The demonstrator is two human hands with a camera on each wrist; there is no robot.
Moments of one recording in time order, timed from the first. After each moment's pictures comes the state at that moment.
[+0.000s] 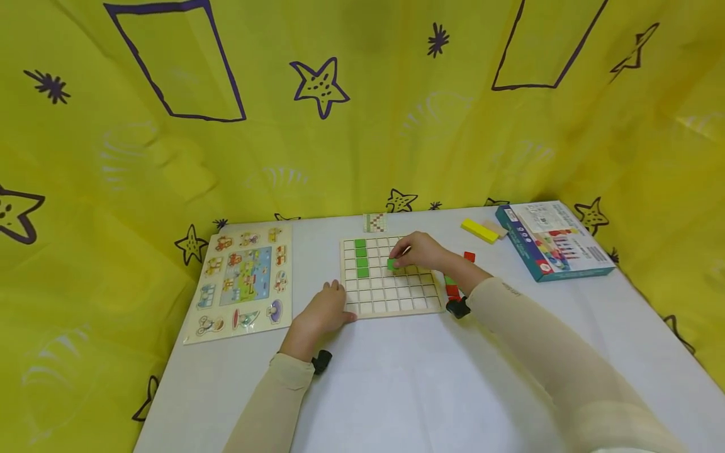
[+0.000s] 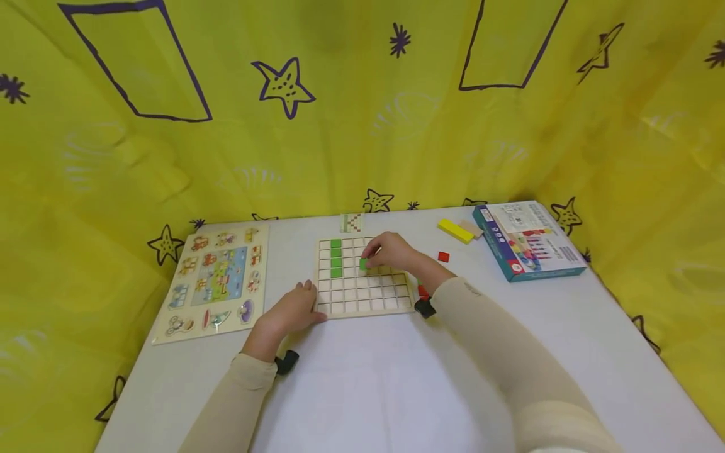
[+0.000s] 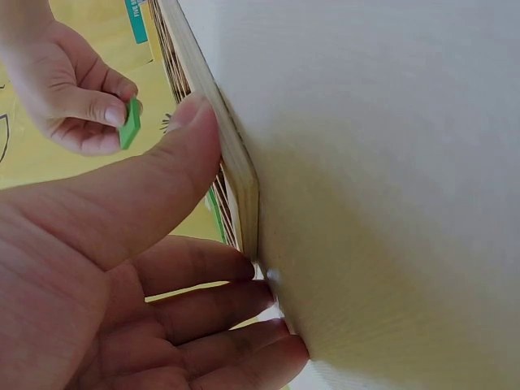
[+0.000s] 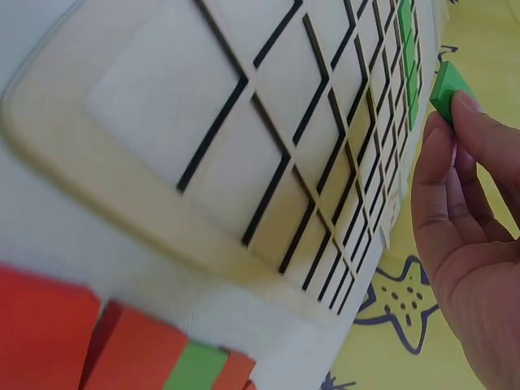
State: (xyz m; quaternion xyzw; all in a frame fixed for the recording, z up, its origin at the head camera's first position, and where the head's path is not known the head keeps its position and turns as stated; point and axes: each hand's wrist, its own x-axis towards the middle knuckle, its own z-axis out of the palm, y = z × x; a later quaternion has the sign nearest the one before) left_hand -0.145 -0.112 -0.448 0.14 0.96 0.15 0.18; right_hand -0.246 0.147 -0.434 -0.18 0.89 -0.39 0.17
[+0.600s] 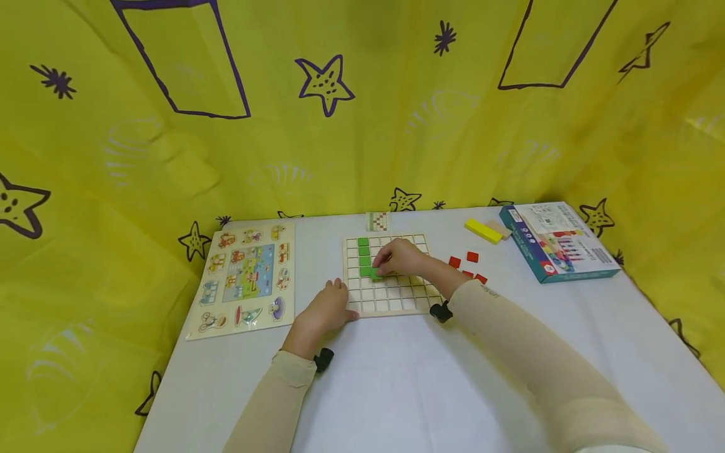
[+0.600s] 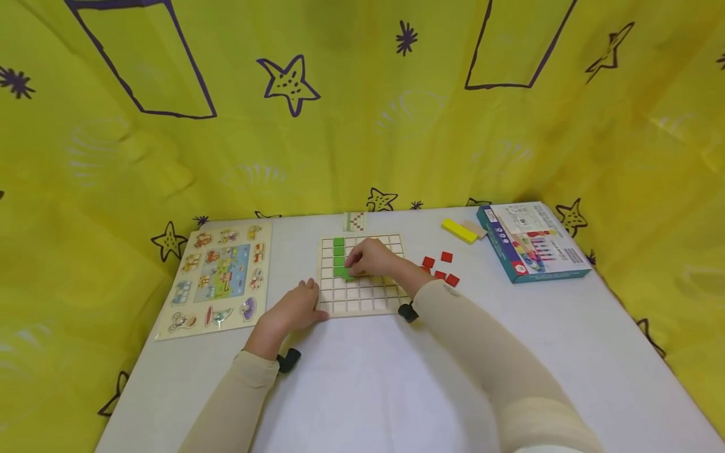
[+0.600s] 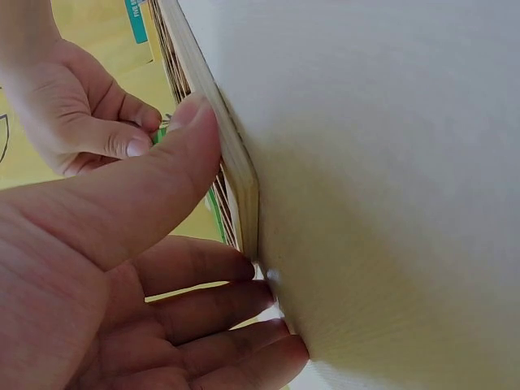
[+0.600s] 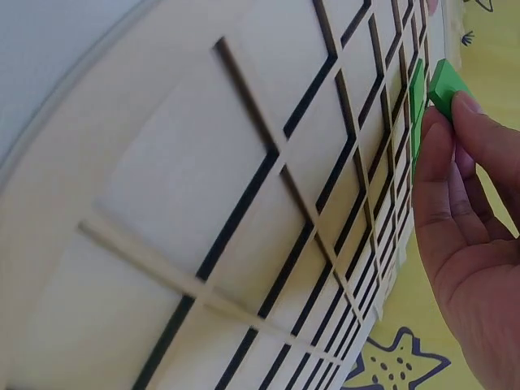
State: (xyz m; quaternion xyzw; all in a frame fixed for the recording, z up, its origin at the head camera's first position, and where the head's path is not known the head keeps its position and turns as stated) left_hand -0.147 -0.113 -0.446 0.15 0.96 0.14 0.17; right_hand -0.245 0.104 -0.444 -0.23 0.88 -0.38 0.17
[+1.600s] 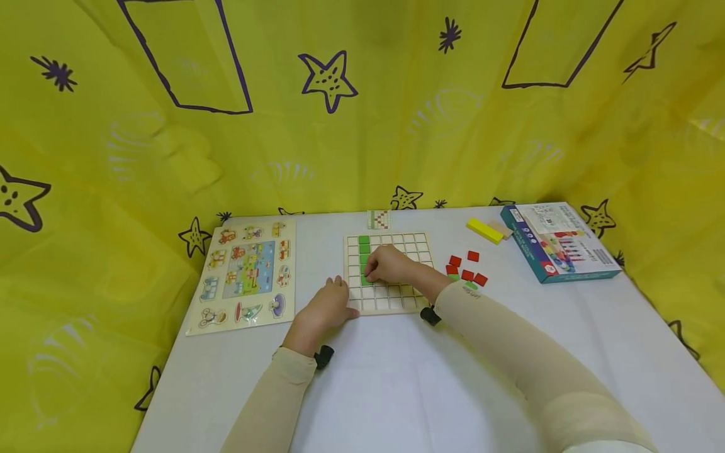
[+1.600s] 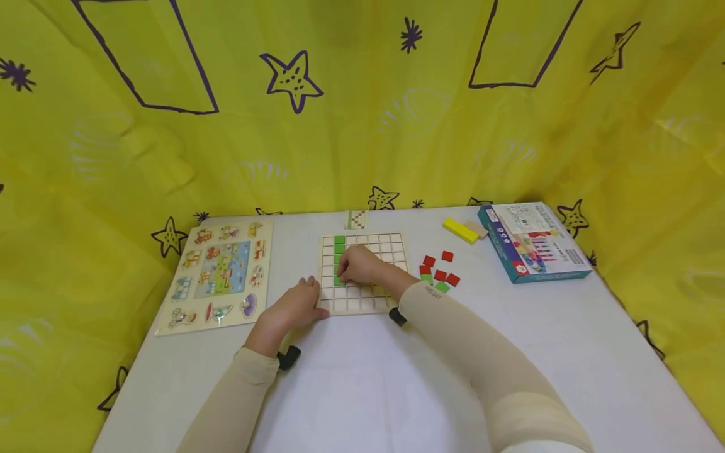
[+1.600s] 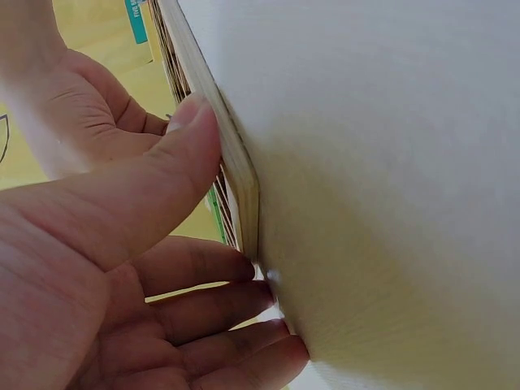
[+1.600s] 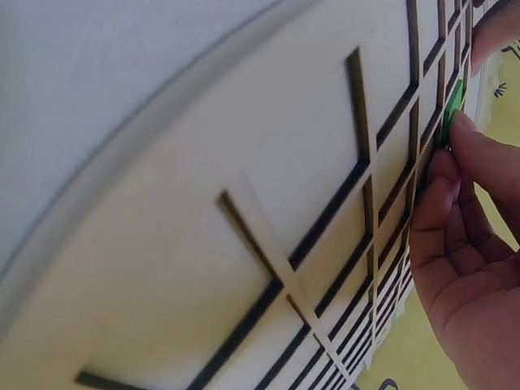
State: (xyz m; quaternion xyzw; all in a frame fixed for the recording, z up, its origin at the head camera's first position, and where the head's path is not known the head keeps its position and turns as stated) left_hand -0.149 -0.113 -0.446 0.15 0.96 0.12 0.18; right_hand -0.238 0.073 -0.455 -0.26 0.90 -0.30 0.17
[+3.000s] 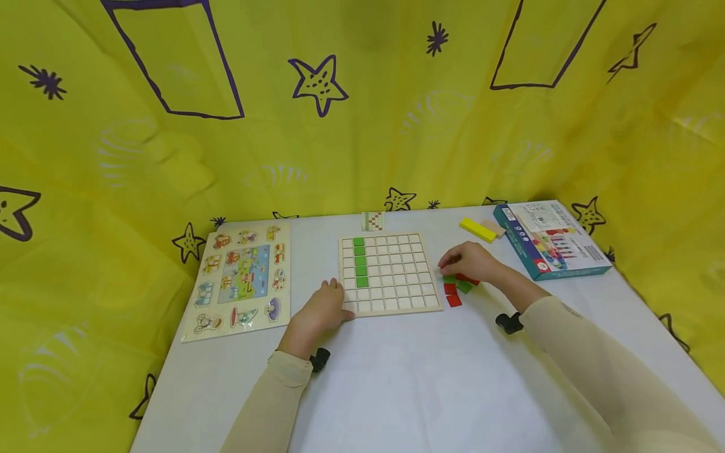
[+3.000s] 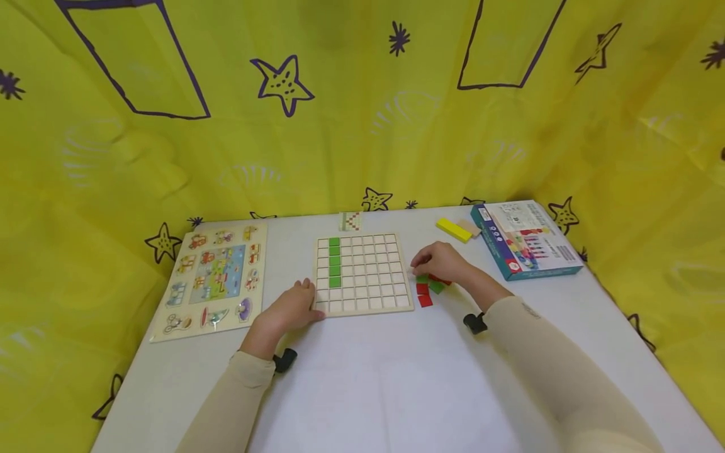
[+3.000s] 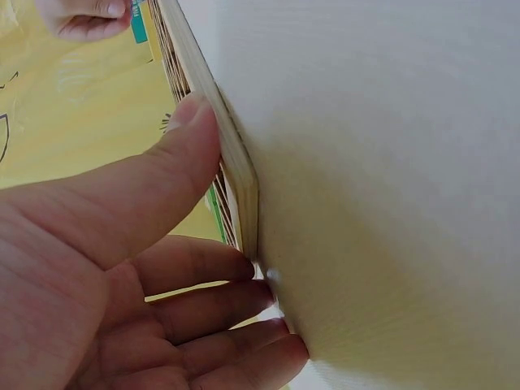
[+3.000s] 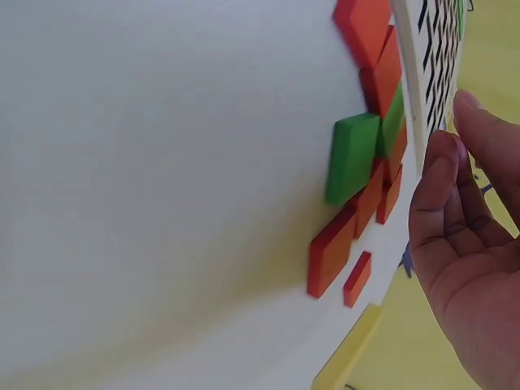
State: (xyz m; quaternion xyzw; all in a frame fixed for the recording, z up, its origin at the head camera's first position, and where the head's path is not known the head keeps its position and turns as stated) left_hand -0.145 -0.109 -0.446 0.13 0.96 0.16 0.18; right_hand -0.214 0.243 -0.445 -0.08 0.92 -0.34 0.18
